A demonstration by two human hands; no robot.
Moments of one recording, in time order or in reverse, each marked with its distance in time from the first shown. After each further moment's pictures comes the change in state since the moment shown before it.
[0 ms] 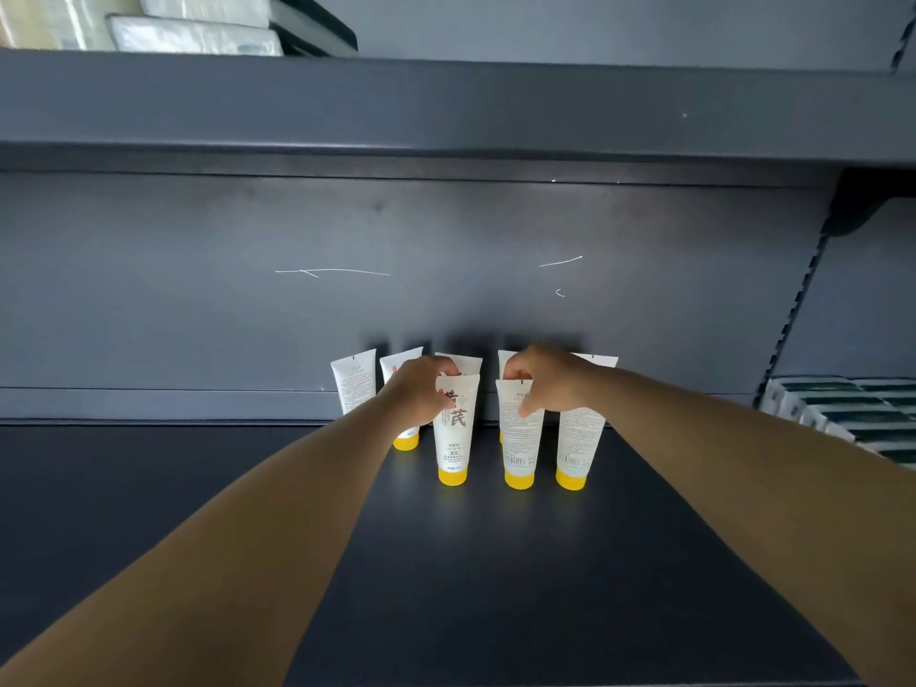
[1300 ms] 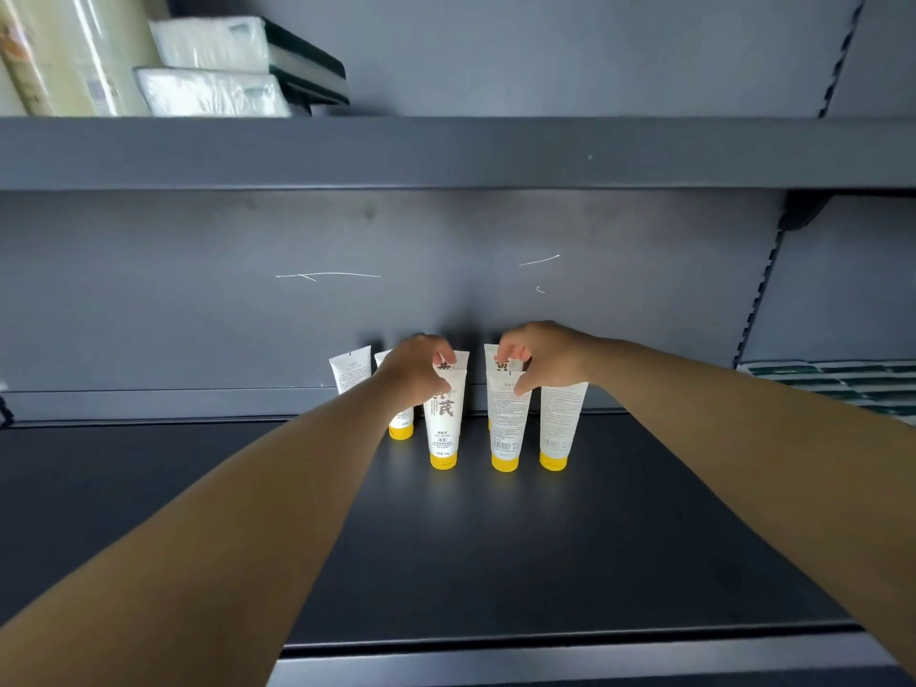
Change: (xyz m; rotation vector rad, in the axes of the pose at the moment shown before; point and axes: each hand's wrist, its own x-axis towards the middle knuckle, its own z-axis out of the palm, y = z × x) left_hand -0.028 0.032 -0.025 0.027 0.053 0.046; right_hand -0.041 -0.010 -0.033 -0.005 0.038 -0.030
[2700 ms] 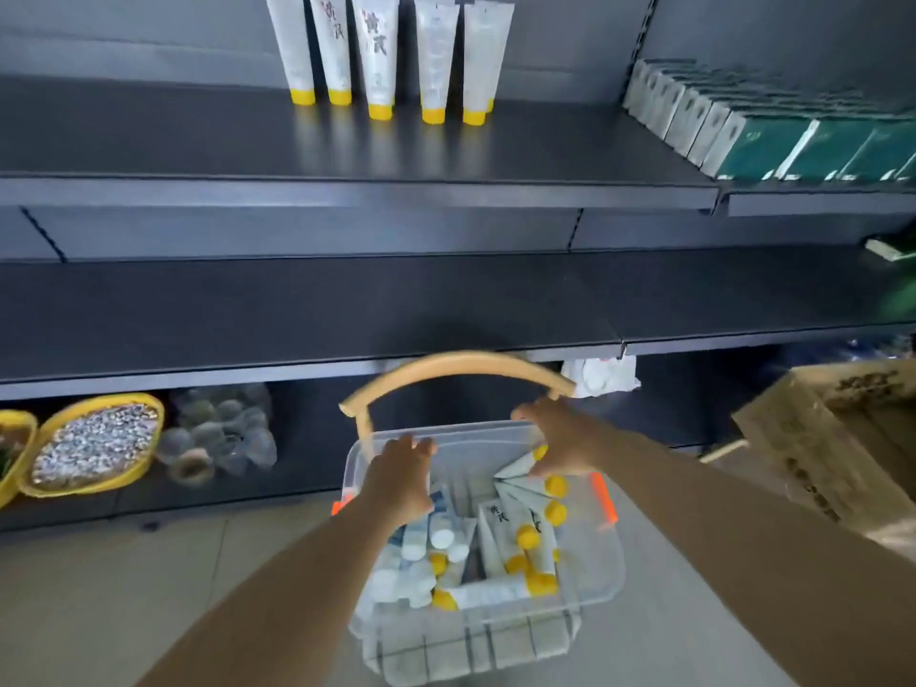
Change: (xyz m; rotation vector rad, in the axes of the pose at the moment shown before) left_hand -0.517 -0.031 0.259 0.249 -0.624 -0.075; right_hand -0.447 -0.041 0.328 0.058 -0.457 0.290
